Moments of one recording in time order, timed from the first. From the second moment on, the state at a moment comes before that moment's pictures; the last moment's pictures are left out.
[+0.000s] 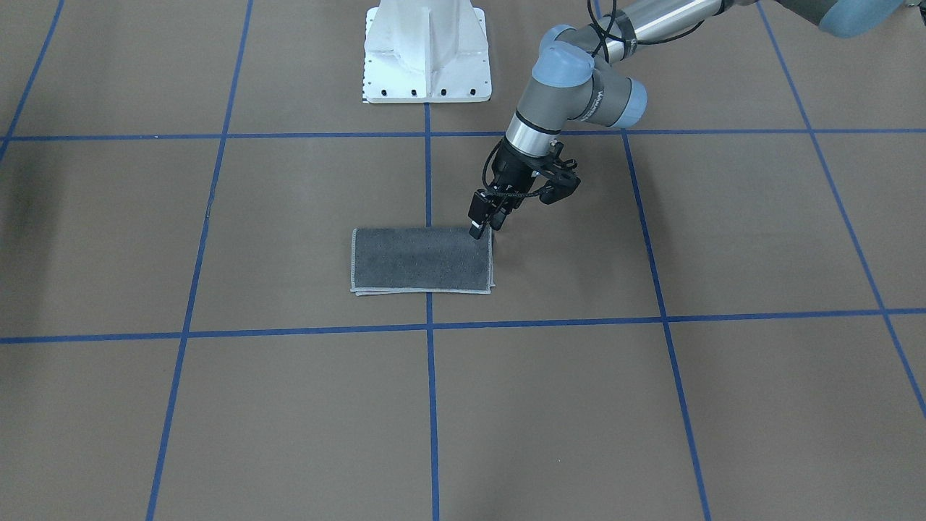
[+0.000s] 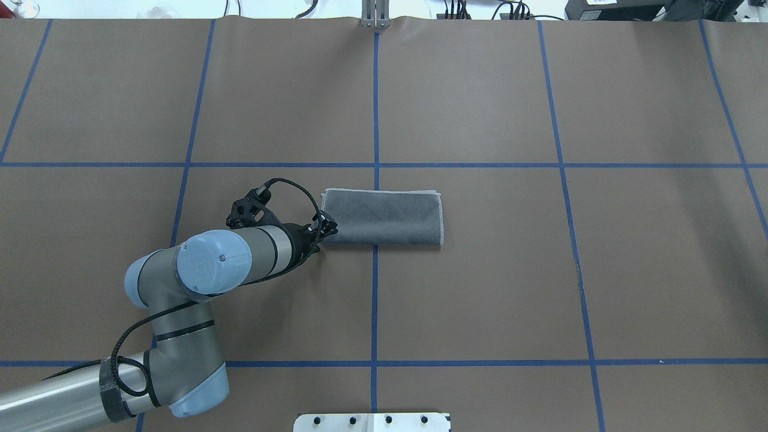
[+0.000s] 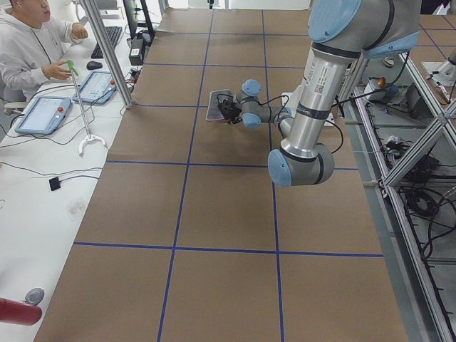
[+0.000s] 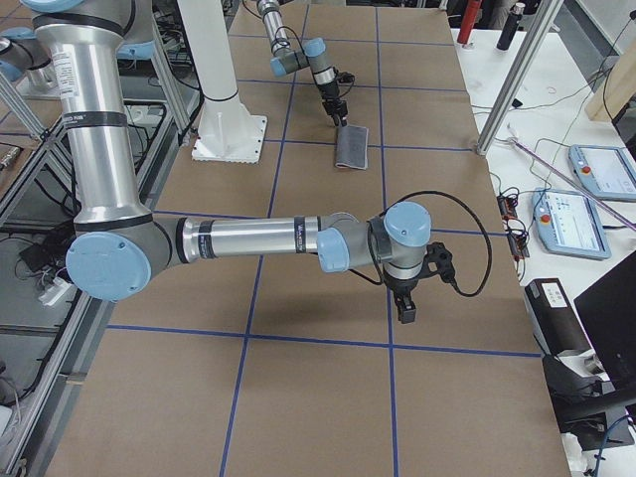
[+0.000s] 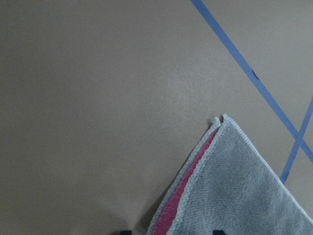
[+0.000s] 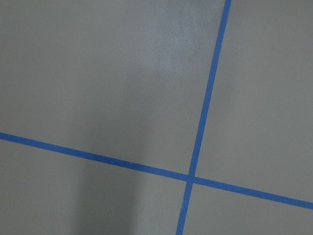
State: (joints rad) left arm -0.39 -2.04 -1.60 -2.27 -1.52 -2.04; right arm 1.51 -1.45 1.54 -1.42 2.32 0.00
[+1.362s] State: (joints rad) left arm -0.40 -2.04 -1.61 -2.27 -1.52 -2.04; right arm 1.51 -1.45 1.54 -1.42 2.31 0.00
